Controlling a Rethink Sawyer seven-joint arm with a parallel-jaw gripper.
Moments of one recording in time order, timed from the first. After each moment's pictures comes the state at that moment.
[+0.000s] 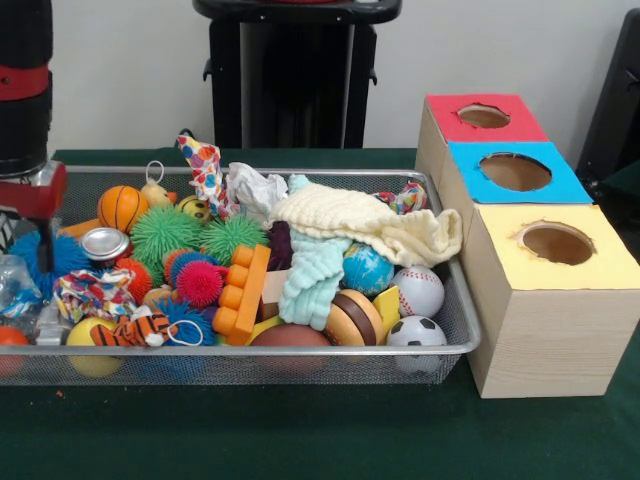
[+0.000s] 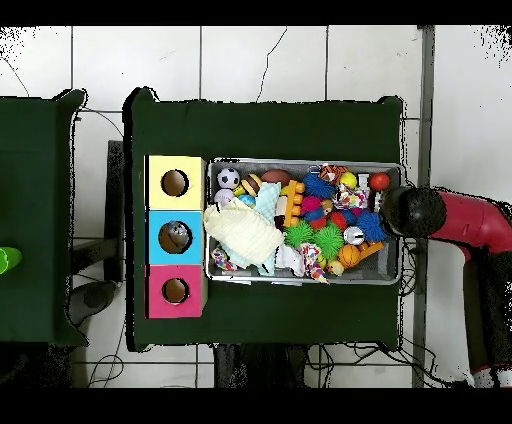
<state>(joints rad) -0.83 -0.49 0.37 1.33 -0.64 0.72 1.57</state>
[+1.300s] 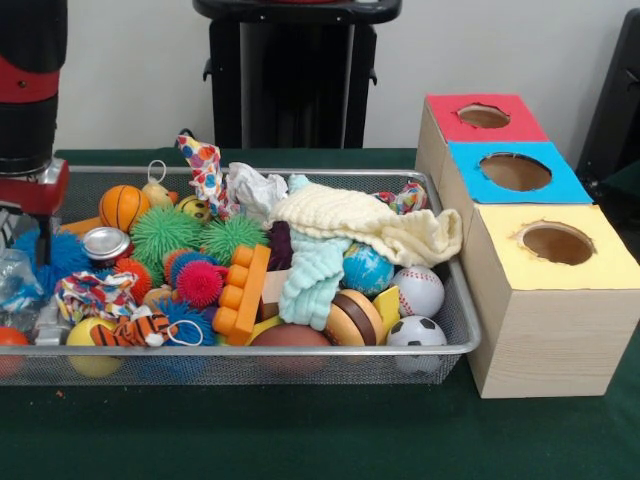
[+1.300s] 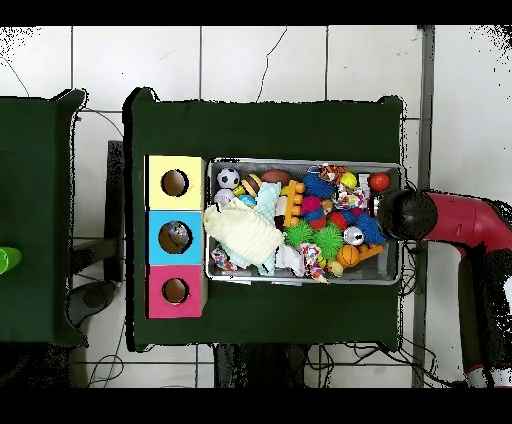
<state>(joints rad) -0.79 -0.51 0.33 1.33 -0.69 0.72 1.57</state>
